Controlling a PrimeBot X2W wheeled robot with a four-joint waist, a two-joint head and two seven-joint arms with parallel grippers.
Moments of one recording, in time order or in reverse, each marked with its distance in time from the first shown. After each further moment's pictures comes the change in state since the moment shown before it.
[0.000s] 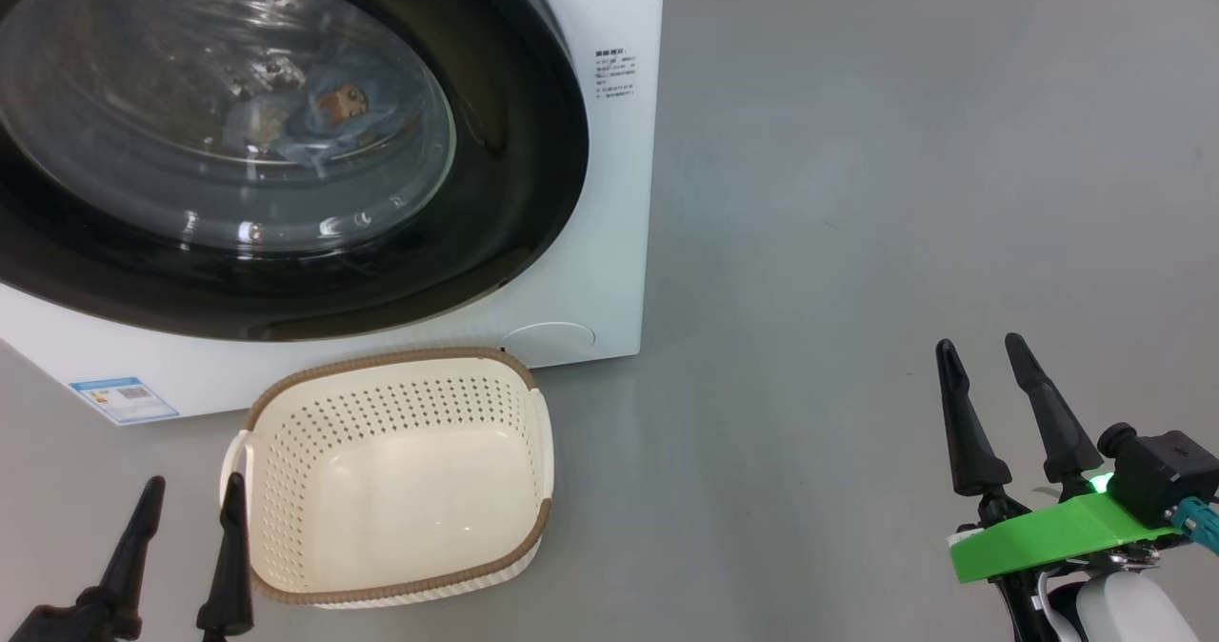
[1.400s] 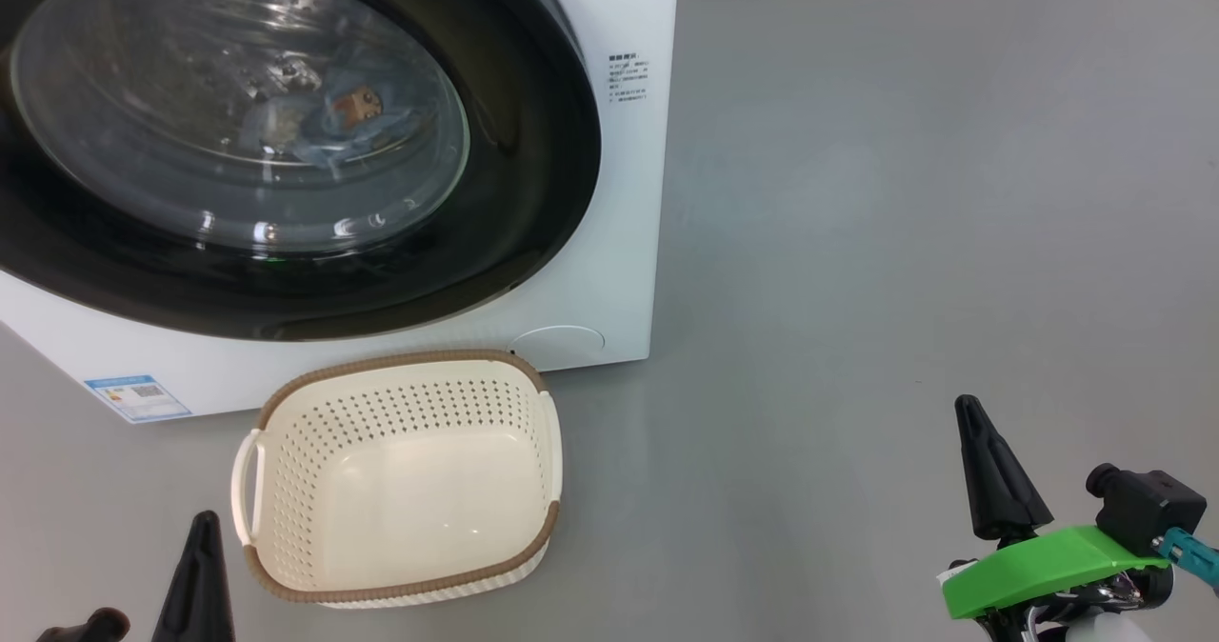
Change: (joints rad) left arm 0.009 -0.062 0.000 0.067 -0.125 0.000 0.039; right arm 0.043 0.032 0.002 0.078 0.122 0.000 0.031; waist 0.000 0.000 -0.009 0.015
